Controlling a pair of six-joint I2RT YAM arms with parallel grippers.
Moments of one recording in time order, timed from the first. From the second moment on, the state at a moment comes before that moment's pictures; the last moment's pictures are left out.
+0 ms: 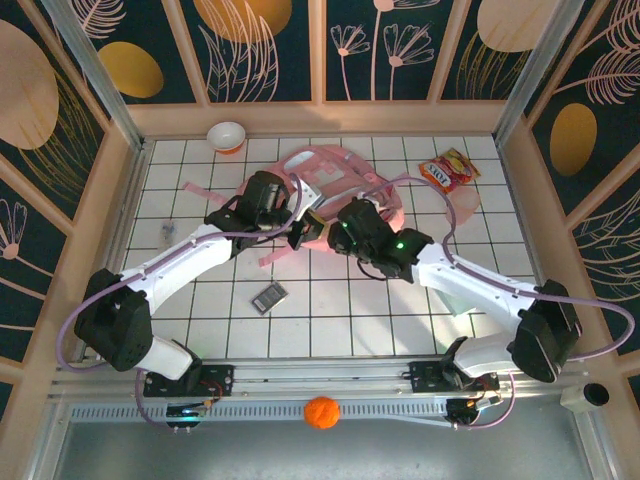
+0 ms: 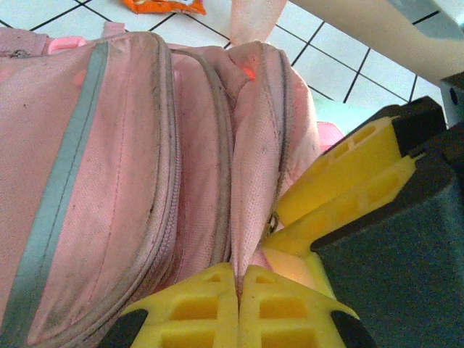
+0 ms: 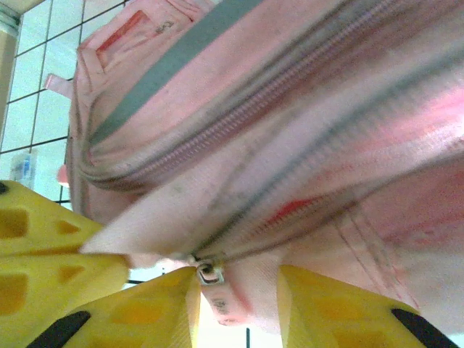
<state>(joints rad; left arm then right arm) -0.61 1.49 1.10 -0.25 0.51 0.04 0.87 1.34 1.03 -0.47 0.23 0.88</state>
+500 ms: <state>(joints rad) -0.61 1.49 1.11 -0.24 0.52 -0.01 0.87 1.39 1.07 -0.53 0.29 0.75</state>
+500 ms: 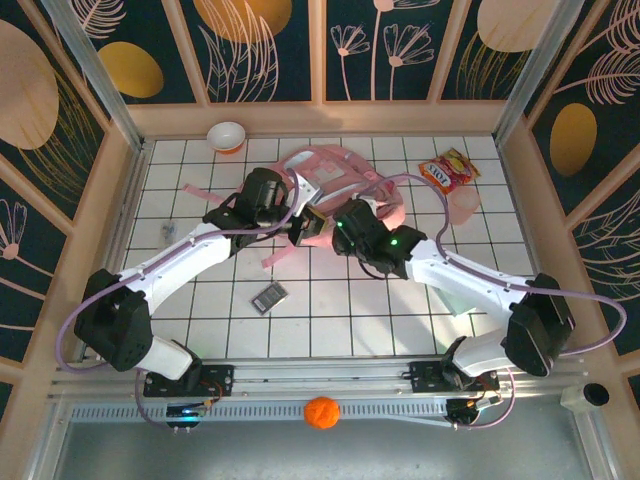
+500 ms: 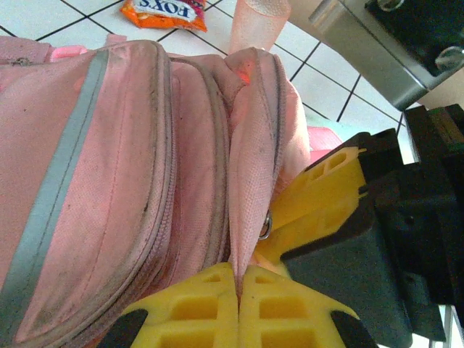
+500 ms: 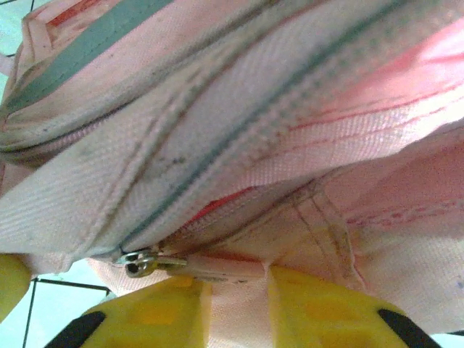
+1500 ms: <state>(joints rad) -0.58 1.43 1.05 -0.29 0.52 -0.03 0.79 1.25 1.02 -0.53 -0.07 0.46</state>
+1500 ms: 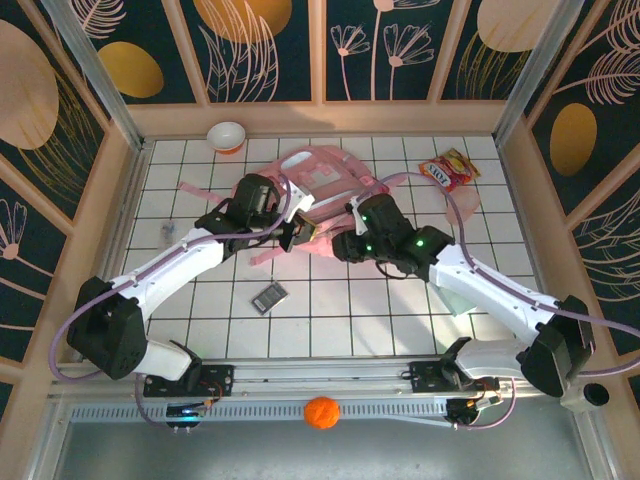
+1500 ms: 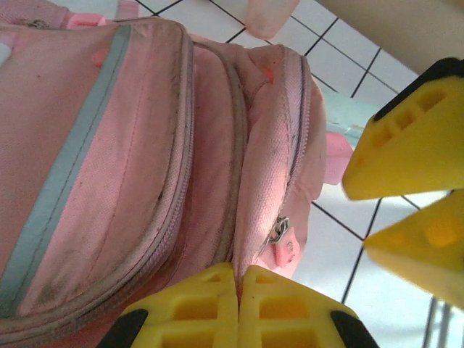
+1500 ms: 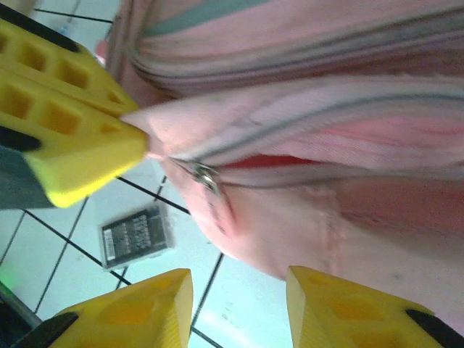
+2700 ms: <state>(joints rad) -0.62 1.43 1.07 -0.40 0.35 0.17 0.68 1.37 1.09 -0.63 -0.26 0.45</state>
